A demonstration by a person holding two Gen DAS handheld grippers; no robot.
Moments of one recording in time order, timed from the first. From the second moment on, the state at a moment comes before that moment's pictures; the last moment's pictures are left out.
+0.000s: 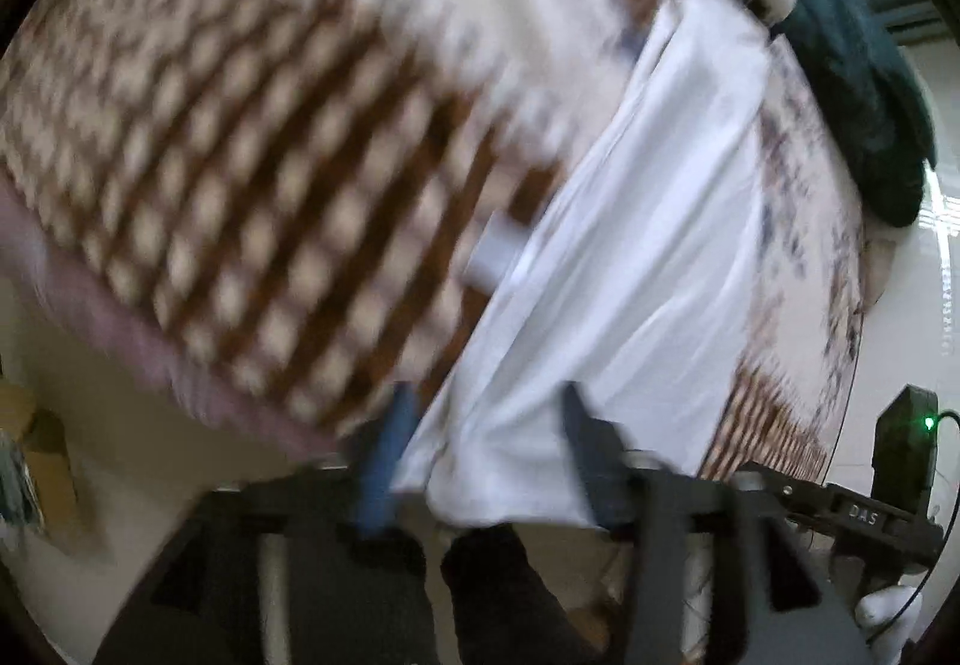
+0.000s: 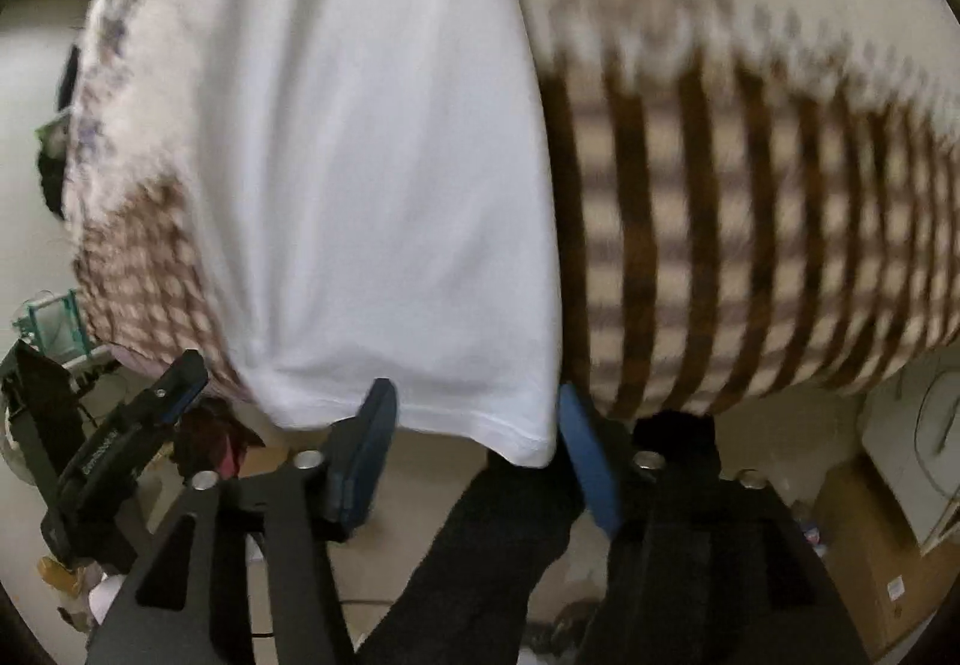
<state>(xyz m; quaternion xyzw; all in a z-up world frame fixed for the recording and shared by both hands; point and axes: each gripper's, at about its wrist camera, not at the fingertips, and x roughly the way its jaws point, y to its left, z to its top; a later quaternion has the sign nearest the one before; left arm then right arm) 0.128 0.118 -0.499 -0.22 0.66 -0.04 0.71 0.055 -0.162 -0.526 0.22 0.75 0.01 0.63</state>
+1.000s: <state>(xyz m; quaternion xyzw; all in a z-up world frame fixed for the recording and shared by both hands) 0.571 0.015 -0.549 -0.15 0.59 -0.08 0.79 0.527 -0.320 -0.580 0.31 0.64 0.02 0.70</state>
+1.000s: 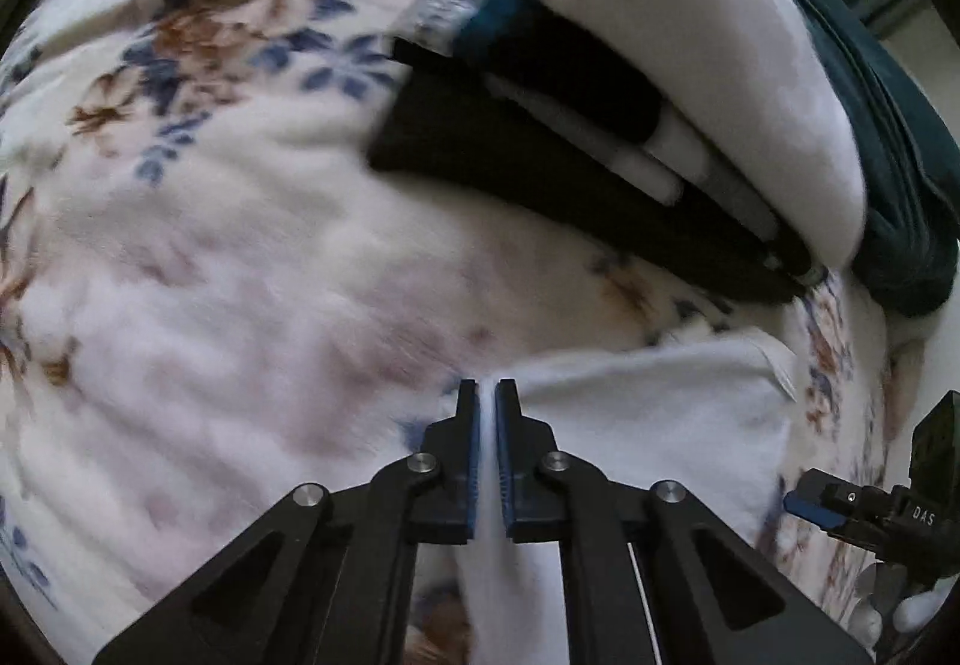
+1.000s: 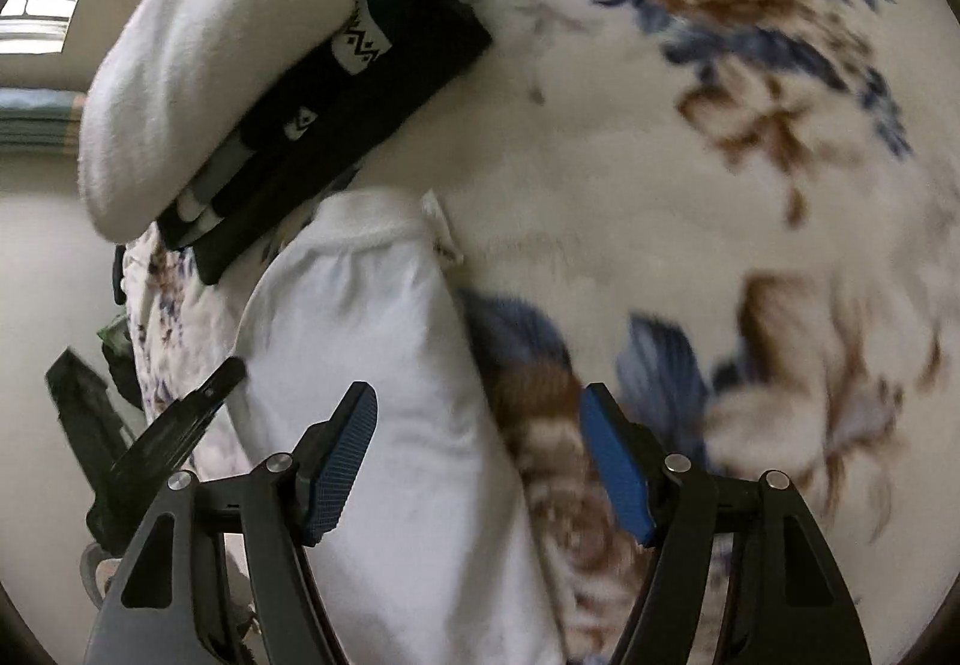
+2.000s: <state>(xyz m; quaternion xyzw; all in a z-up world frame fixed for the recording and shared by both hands) 0.591 0.002 -0.558 -0.15 0.60 -0.23 0.75 0.598 -0.280 -0.609 0.33 0.64 0.10 0.69</state>
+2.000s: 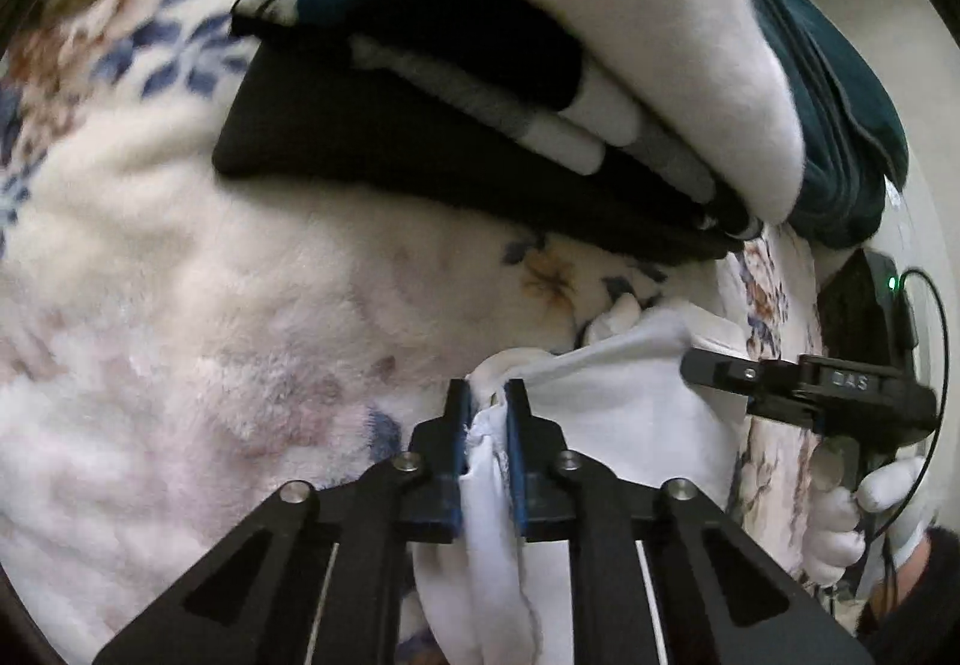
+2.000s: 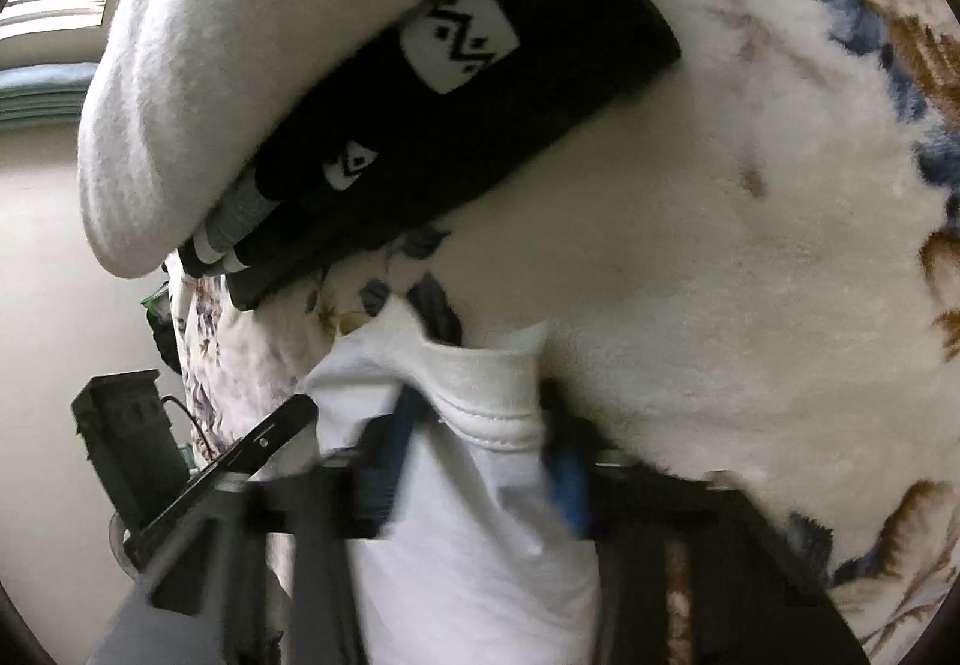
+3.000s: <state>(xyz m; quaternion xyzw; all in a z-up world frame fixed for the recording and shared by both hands) 0.340 0.072 -0.484 -0.17 0.64 -0.26 0.71 0.277 -0.242 -0.504 0.32 0.64 0.07 0.70</state>
